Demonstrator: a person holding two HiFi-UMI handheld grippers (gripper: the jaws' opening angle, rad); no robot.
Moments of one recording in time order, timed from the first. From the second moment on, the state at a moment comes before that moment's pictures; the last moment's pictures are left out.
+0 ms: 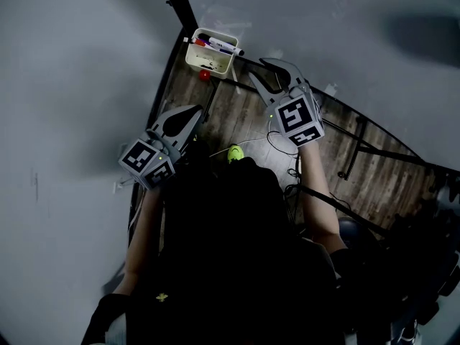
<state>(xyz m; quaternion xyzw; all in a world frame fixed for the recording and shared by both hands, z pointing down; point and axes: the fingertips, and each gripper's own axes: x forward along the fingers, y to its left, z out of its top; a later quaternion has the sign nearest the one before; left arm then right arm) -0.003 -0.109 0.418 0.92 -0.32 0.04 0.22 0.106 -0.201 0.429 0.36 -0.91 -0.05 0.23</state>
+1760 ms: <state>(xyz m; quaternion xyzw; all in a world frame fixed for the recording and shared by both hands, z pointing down) -0.074 0.035 0.389 0.95 -0.23 0.01 0.20 0.010 0.006 0.414 0.38 -0.90 0.02 0.23</state>
